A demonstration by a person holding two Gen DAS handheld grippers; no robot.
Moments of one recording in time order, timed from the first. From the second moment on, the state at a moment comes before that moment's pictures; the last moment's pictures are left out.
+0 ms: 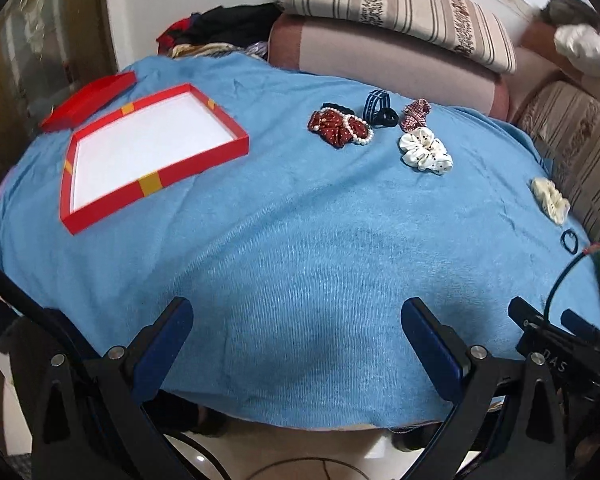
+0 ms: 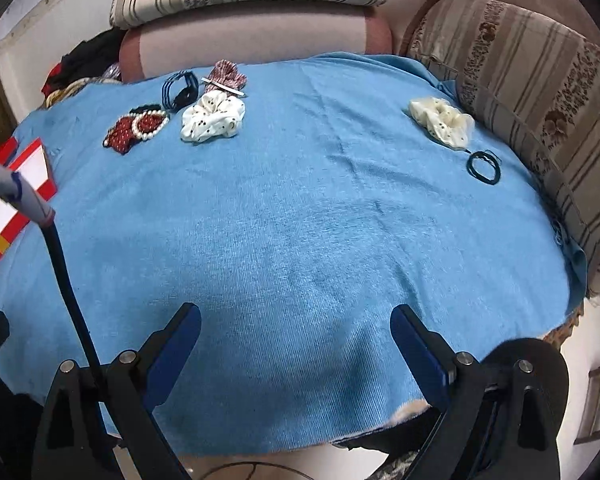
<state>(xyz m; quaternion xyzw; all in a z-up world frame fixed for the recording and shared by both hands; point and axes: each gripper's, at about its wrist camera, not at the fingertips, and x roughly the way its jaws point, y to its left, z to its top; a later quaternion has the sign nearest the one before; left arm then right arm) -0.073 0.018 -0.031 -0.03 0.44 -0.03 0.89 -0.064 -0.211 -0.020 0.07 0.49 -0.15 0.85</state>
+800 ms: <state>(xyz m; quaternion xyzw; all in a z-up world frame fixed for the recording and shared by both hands) -0.076 0.018 0.014 -0.03 0.34 -0.06 0.94 -0.068 -0.190 -0.001 0.08 0.45 -0.10 0.88</state>
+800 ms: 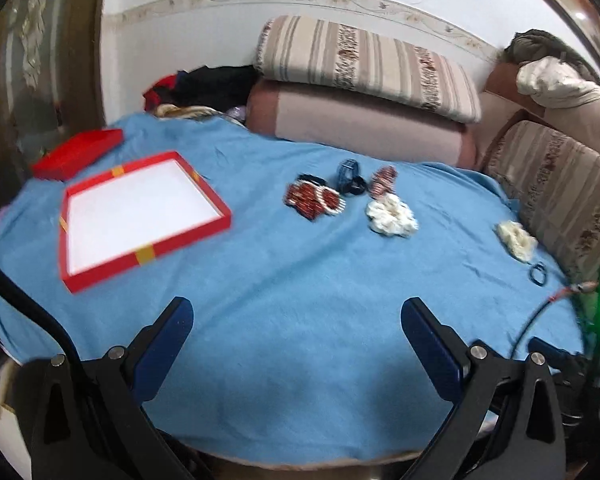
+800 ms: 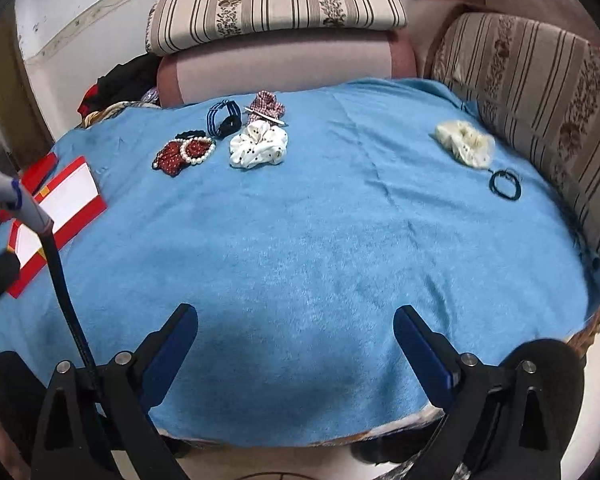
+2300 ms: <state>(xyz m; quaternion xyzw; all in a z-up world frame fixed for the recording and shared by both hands) 0.171 0.026 -0.032 -0.01 0.46 -0.09 0.89 0.122 -0.242 -0.040 0.07 0.46 -0.05 0.88</state>
